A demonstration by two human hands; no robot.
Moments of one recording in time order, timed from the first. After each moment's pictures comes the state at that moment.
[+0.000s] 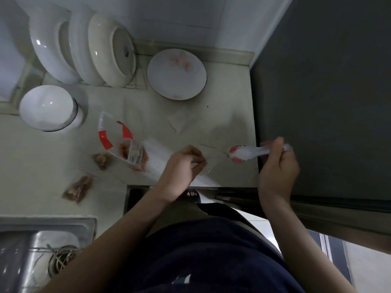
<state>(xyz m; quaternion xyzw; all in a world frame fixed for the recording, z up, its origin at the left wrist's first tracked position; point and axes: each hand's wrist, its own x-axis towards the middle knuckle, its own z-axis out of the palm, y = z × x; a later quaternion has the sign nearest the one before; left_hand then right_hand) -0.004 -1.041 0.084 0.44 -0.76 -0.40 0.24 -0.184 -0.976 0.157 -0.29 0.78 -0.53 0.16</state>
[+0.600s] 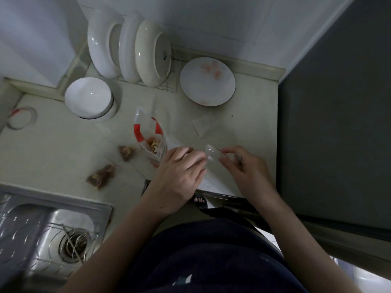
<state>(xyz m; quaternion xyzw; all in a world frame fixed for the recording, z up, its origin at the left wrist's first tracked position) 0.058 -1.021 0.140 0.41 -0.88 -0.10 0.22 -0.139 -1.008 0.154 -0.59 0.66 -0.30 0.36</state>
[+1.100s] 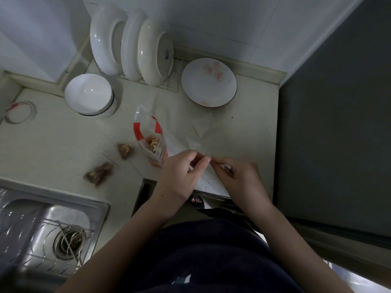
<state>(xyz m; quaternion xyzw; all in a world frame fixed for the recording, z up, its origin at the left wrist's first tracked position) 0.035 -1.020 0.147 0.56 -0.64 -0.42 0.31 -0.124 -1.001 0.159 -0.63 0.62 -0.31 0.35</state>
